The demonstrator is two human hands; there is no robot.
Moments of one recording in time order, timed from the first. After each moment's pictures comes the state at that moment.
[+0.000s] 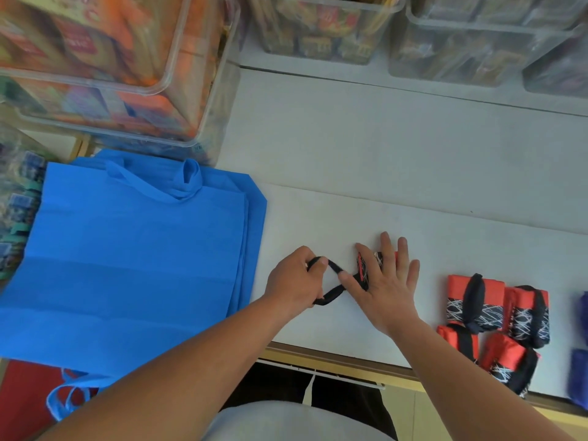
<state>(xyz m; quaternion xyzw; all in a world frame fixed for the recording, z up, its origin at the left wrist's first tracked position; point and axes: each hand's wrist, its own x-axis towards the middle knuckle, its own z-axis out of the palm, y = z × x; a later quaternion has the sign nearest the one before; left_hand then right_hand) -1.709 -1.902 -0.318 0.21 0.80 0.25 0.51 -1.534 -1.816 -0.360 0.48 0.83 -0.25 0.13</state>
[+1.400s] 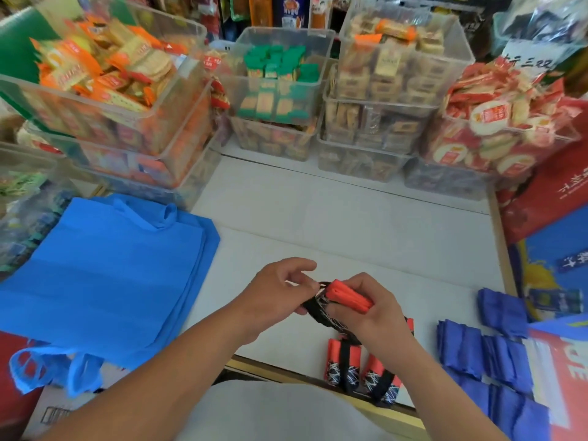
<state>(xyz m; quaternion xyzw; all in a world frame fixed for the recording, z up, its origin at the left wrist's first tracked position) -1.574 -1.879 -0.118 0.25 0.71 0.42 0.51 -1.401 -1.784 -0.131 0.40 0.66 -0.61 -0.14</state>
